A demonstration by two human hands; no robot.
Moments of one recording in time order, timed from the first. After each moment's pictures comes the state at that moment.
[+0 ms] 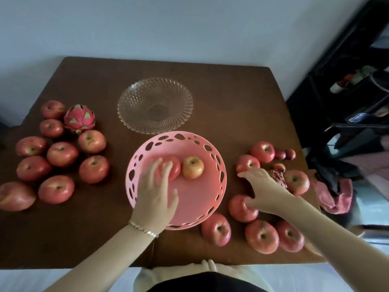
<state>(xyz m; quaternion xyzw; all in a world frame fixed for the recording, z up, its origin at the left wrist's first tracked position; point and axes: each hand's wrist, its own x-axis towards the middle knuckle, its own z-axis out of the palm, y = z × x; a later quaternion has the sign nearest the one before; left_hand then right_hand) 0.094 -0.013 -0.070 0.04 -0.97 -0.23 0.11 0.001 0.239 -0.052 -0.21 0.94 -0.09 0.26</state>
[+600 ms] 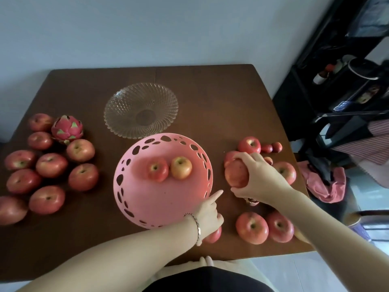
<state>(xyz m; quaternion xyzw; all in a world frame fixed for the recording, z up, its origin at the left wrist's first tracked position) 0.075 0.101 -0.084 -0.45 -0.80 0.31 -0.25 0.009 0.250 -0.019 -0.13 0.96 -0.18 0.16</state>
